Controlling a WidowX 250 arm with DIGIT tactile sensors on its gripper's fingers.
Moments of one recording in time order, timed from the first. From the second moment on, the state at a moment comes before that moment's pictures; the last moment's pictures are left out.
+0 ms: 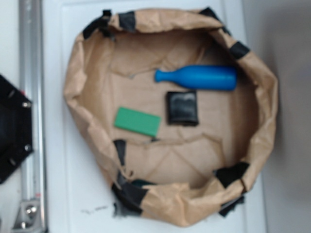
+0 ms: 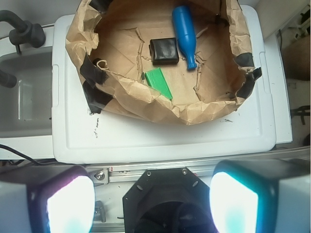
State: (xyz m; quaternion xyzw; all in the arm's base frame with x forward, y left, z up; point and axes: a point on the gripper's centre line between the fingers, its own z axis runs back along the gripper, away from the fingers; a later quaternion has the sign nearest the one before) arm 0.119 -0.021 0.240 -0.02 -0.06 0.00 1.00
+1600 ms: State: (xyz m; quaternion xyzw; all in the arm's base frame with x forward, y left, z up) arm 0.252 -0.020 0.016 -0.07 0.01 -0.03 1.00
